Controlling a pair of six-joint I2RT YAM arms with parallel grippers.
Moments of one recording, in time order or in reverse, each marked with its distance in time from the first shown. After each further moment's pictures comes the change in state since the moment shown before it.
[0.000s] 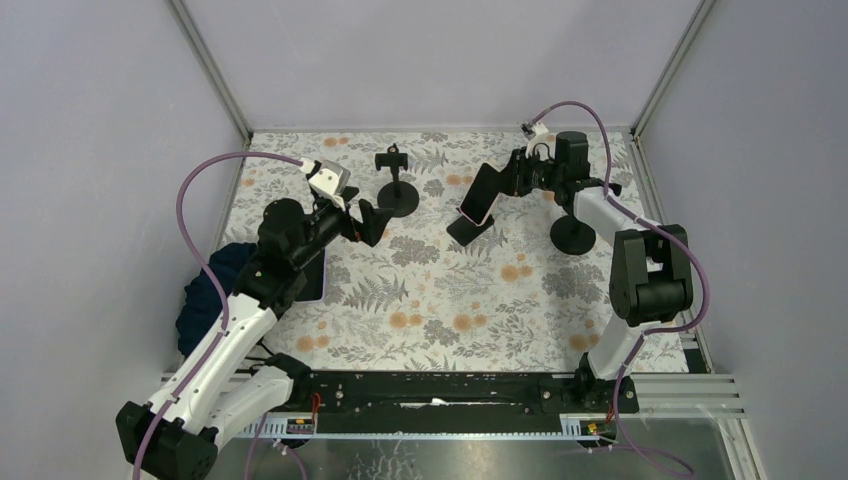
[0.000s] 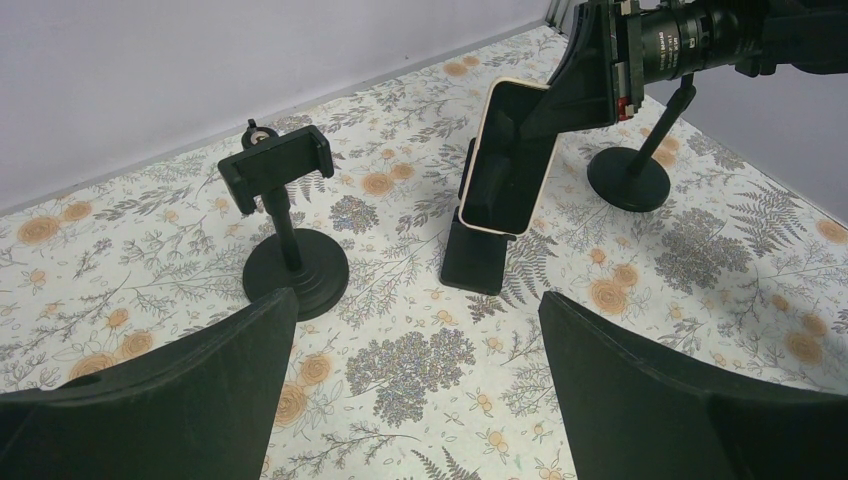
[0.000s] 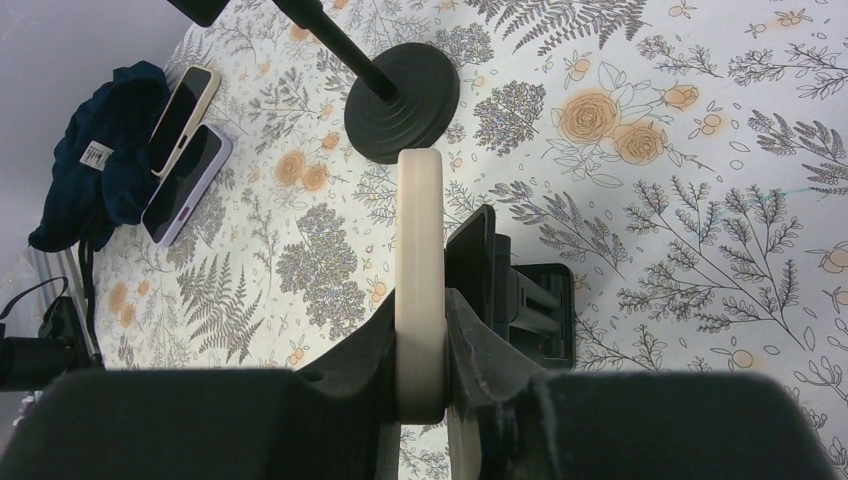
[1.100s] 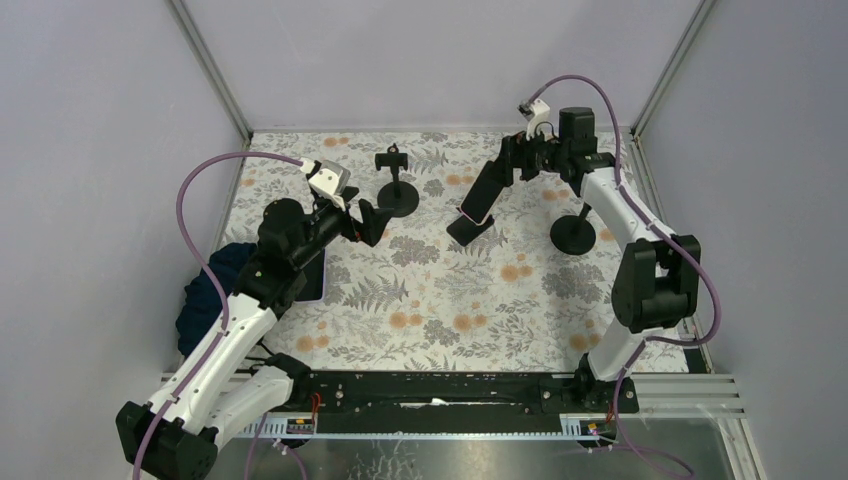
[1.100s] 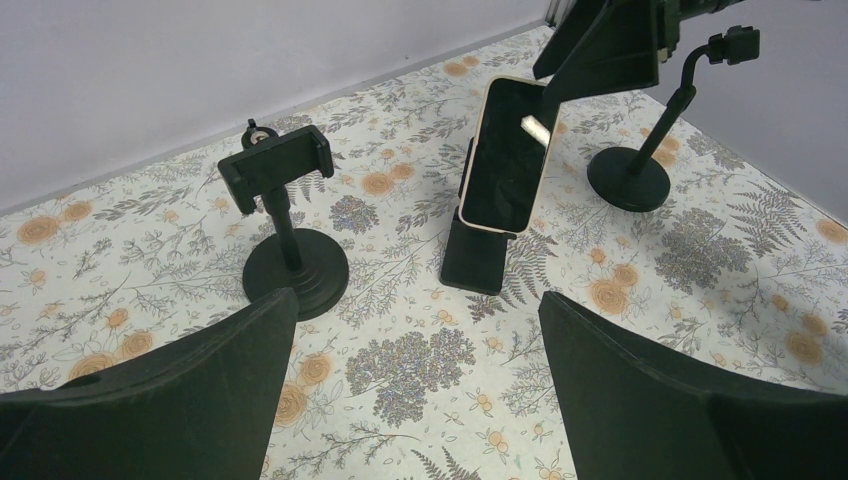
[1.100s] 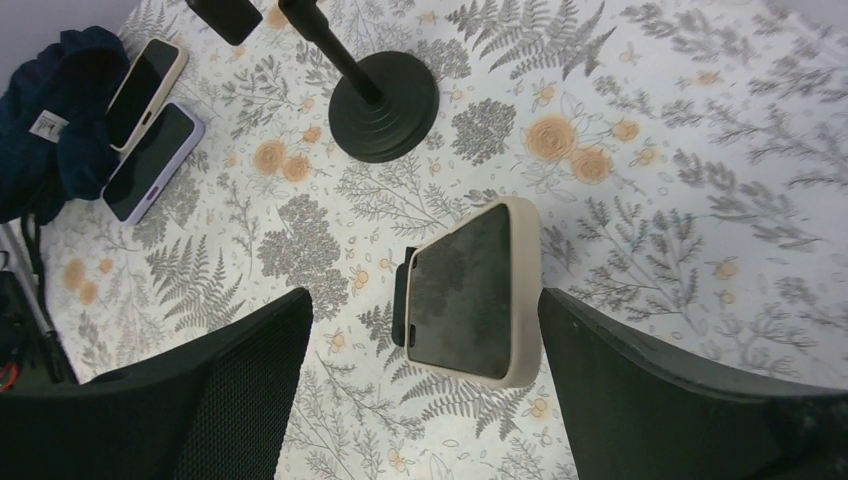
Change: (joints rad) left arm 0.000 0.000 0.000 0.000 0.000 0.000; right arm 0.014 -0.033 0.220 -0.338 0.071 -0.171
